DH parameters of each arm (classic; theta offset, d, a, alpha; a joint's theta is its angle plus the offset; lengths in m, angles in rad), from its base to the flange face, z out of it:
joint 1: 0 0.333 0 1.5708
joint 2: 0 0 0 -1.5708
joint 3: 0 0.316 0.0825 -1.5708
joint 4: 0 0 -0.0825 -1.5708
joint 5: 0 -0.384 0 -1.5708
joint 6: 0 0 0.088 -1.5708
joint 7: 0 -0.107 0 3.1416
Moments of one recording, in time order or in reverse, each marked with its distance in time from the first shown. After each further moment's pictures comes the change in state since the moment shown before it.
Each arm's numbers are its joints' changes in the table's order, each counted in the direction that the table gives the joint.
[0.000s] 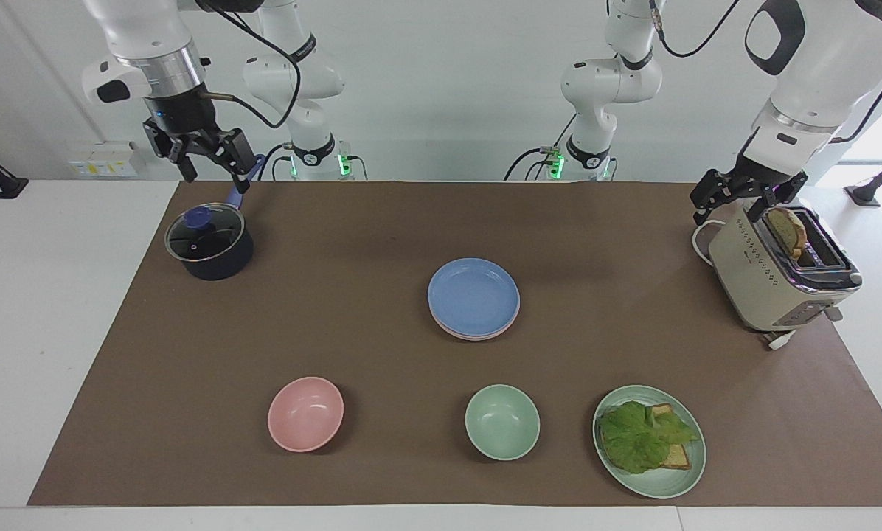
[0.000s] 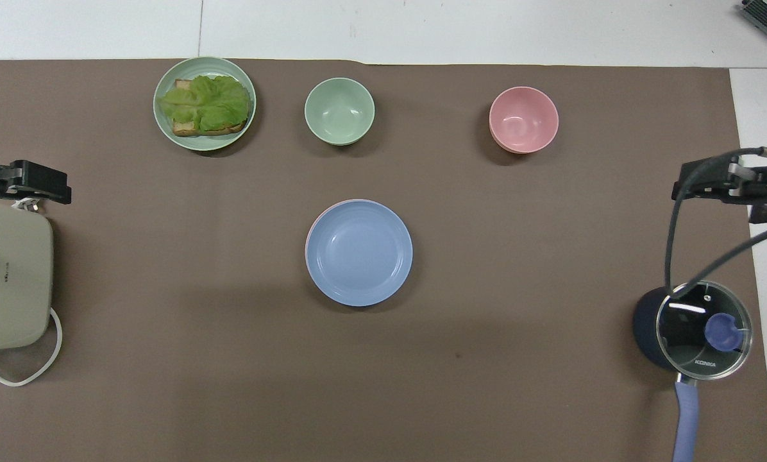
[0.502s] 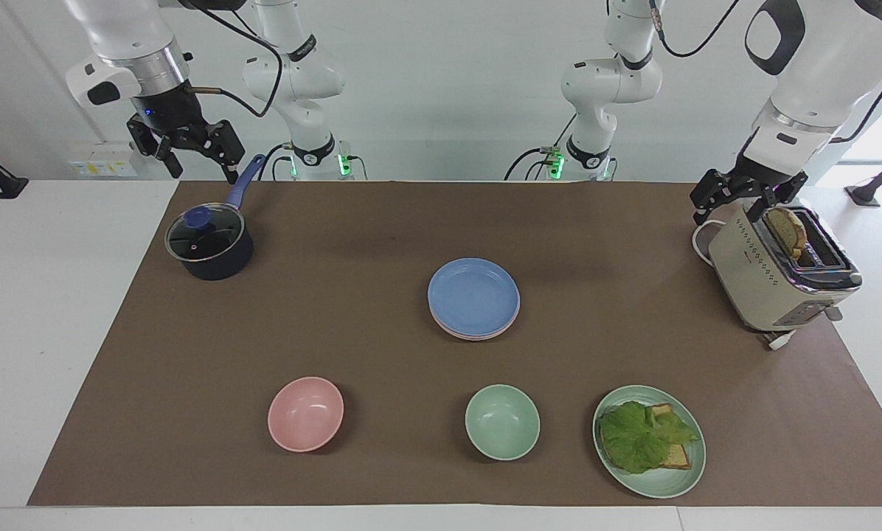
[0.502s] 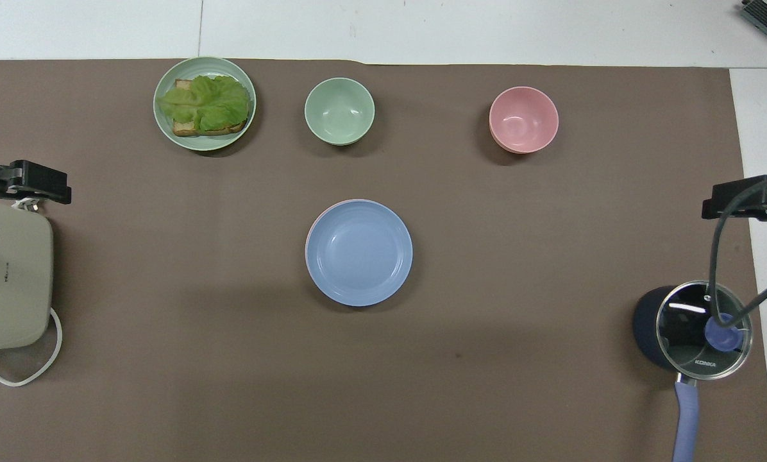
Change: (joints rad) left arm 0.000 0.000 0.000 0.000 0.000 0.000 0.000; right arm 0.000 0.010 -0.016 0.040 0.000 -0.031 0.146
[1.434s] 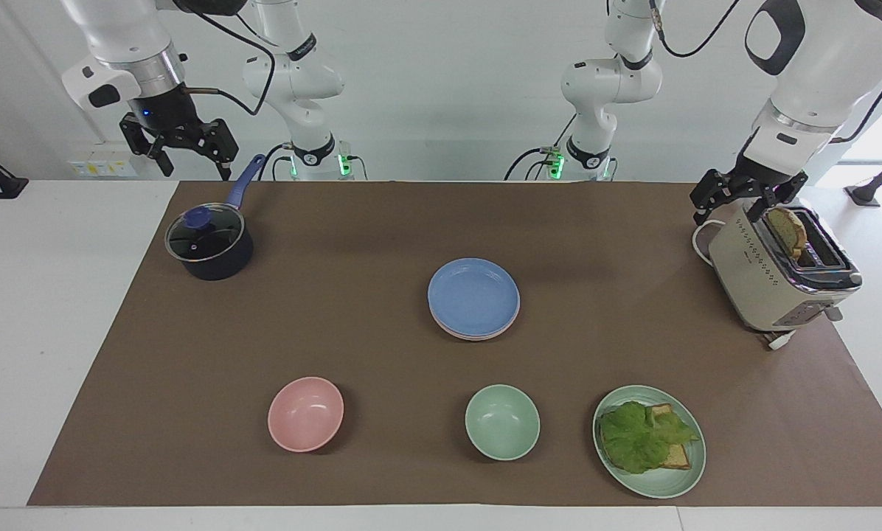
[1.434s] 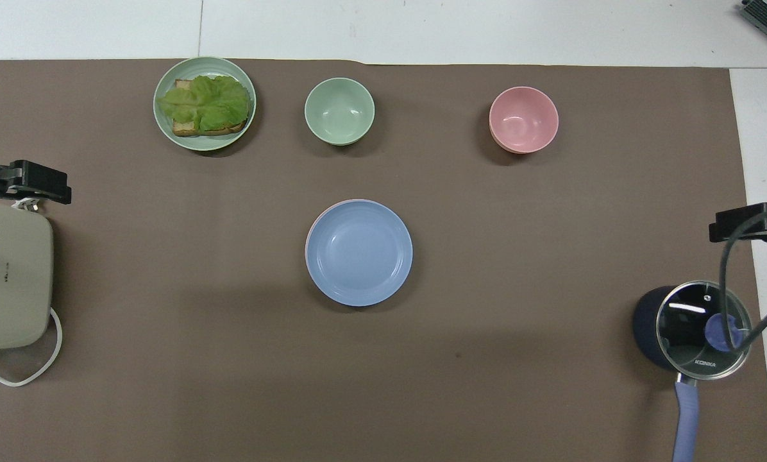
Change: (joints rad) left arm 0.000 0.000 0.000 0.000 0.000 0.000 0.000; right arm -0.013 0.026 0.000 0.025 0.042 -0.024 0.081
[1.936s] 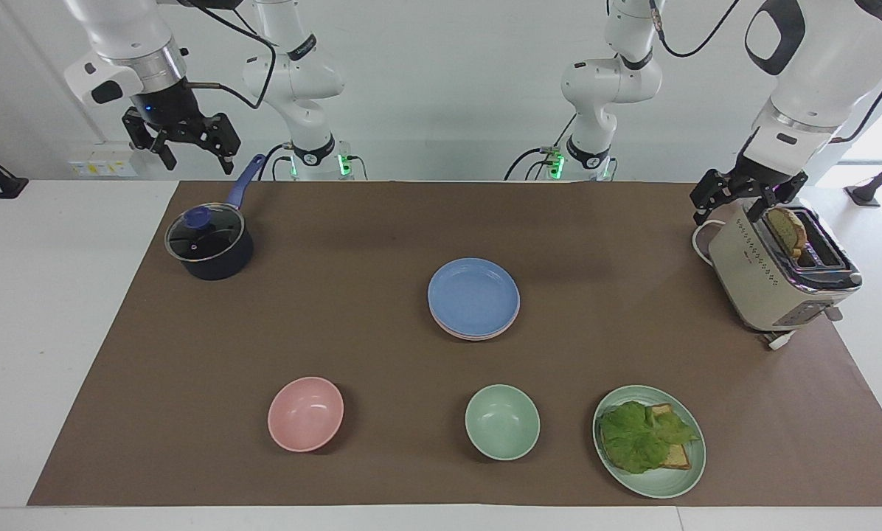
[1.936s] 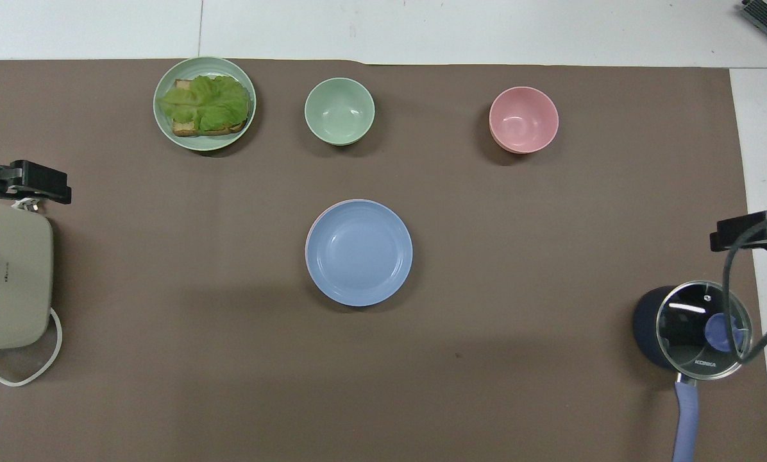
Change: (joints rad) left arm 0.000 0.000 0.000 0.000 0.000 0.000 0.000; right arm 0.001 0.004 0.002 -0.004 -0.005 -0.029 -0.001
